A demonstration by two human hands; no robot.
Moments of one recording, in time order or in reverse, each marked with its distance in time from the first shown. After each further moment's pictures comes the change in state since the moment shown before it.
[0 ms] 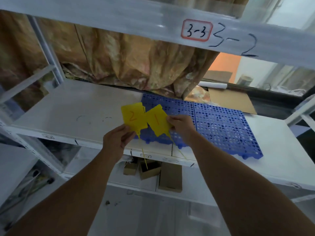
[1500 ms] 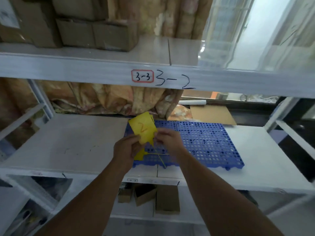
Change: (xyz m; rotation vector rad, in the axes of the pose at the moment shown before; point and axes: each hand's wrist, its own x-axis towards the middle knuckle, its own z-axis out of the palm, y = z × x) left_hand -0.050 -0.001 0.122 0.186 -0.110 -0.019; right_hand -0.019 -0.025 -0.041 0.366 -0.099 -0.080
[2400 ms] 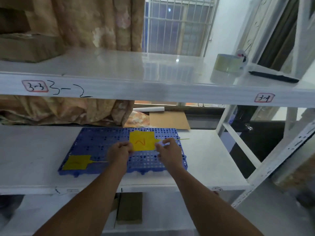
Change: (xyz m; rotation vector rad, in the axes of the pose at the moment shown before) left_hand -0.041 -0.125 0.190 0.469 0.200 0.201; right_hand -0.063 -0.025 -0.226 -0.451 0.394 -0.004
